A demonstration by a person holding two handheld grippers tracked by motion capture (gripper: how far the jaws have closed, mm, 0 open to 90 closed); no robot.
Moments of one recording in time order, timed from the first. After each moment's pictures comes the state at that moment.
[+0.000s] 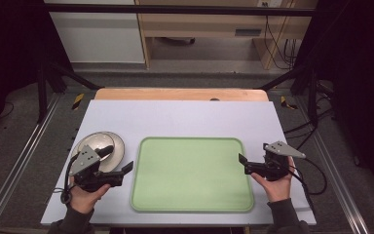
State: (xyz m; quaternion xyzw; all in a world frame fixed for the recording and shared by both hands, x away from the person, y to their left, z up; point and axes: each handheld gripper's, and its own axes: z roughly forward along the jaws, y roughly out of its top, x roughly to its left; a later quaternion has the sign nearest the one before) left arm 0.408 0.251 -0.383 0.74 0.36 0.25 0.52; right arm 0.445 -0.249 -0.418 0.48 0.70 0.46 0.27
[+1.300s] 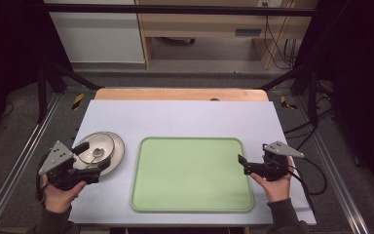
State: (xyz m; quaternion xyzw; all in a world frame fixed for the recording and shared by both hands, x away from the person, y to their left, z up) left arm 0.403 0.301 -0.366 0.72 0.38 0.28 0.50; right arm 0.446 -0.248 -0.419 0.48 0.71 0.45 0.26
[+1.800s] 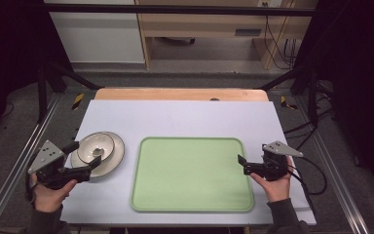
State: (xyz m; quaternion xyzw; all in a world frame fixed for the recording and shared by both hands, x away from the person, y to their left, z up) left arm 0.403 0.322 -0.365 0.72 0.40 0.29 0.49; right arm 0.447 -0.247 -0.420 0.48 0.71 0.45 0.26
